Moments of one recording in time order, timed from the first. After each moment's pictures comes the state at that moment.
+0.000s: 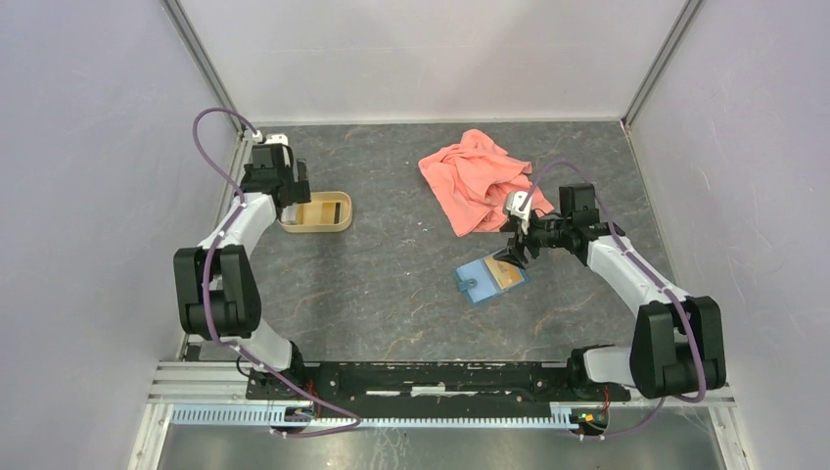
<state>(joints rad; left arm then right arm) 0.05 1.59 1.12 -0.26 -0.23 -0.02 0.13 1.30 0.77 -0.32 -0.93 -0.85</state>
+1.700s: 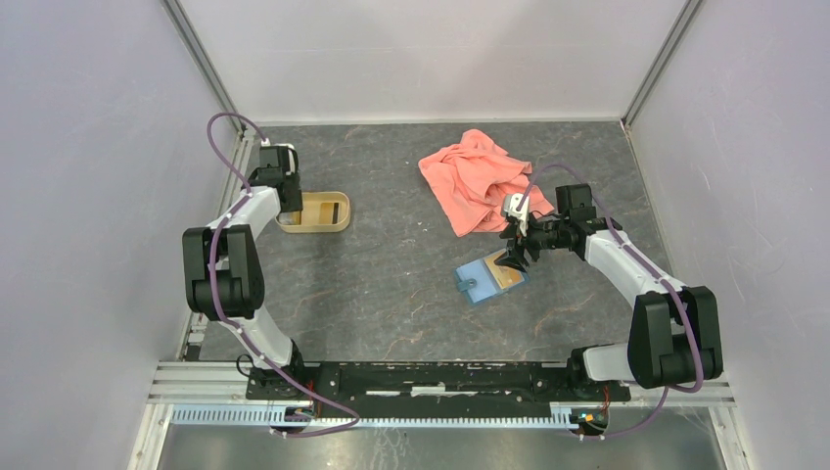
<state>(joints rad) 0.06 1.73 1.16 -0.31 -0.24 0.01 0.13 1.36 0.80 -0.42 -0.92 -0.90</state>
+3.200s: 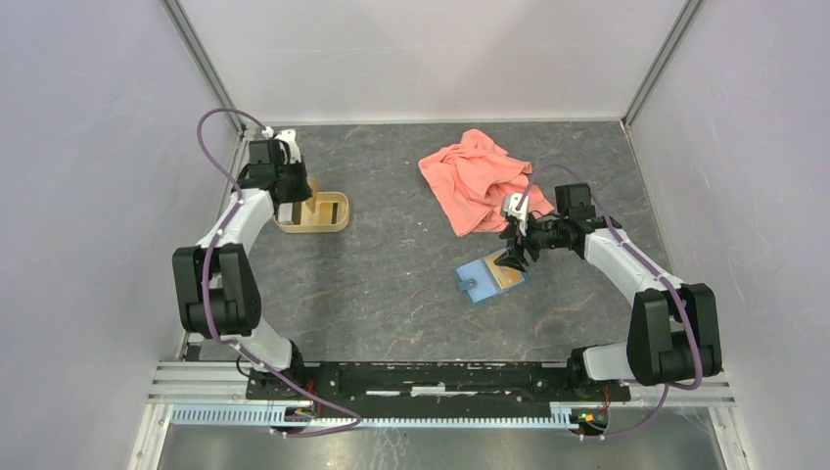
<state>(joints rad) 0.06 1.64 1.17 -0.32 0.12 -0.03 0.13 1.37 0.81 -0.43 -0.92 -0.90</state>
